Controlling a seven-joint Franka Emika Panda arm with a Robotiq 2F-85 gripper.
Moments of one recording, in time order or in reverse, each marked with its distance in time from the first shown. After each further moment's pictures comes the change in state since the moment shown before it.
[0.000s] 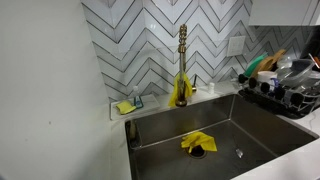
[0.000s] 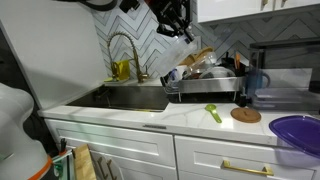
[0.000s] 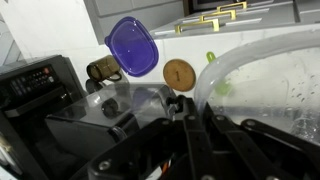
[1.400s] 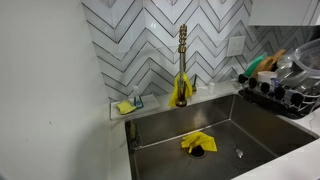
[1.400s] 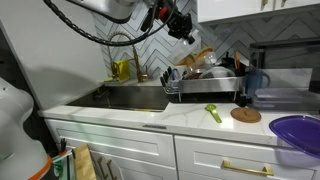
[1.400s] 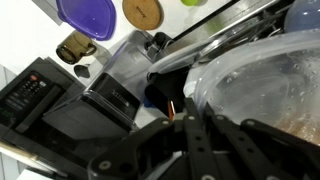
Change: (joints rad) arm 0.004 0.229 0.156 0.138 0.021 0.169 0.632
